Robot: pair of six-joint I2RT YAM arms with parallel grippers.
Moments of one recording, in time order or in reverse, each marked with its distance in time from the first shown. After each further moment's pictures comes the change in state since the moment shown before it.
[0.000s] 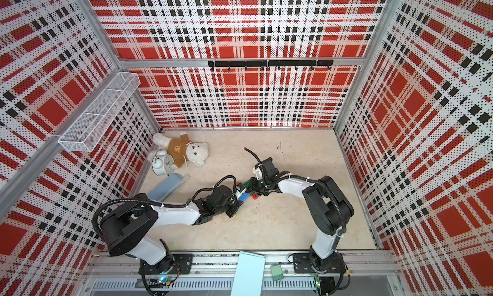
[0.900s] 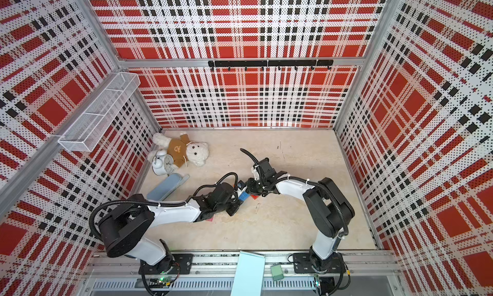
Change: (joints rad) left arm -0.009 -0.018 0.076 -0.150 -0.023 -0.039; right arm 0.045 -0.023 0.008 -0.045 0.130 -0.049
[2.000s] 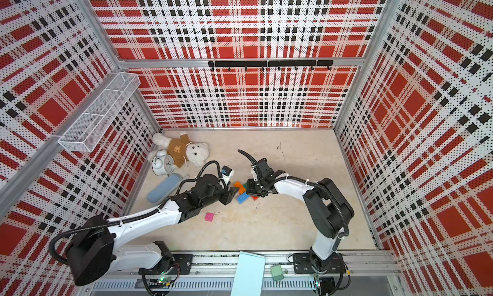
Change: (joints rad) left arm 0.105 -0.332 0.008 -0.092 0.014 -0.154; right arm 0.028 0.006 0.065 -0.119 0.068 -0.006
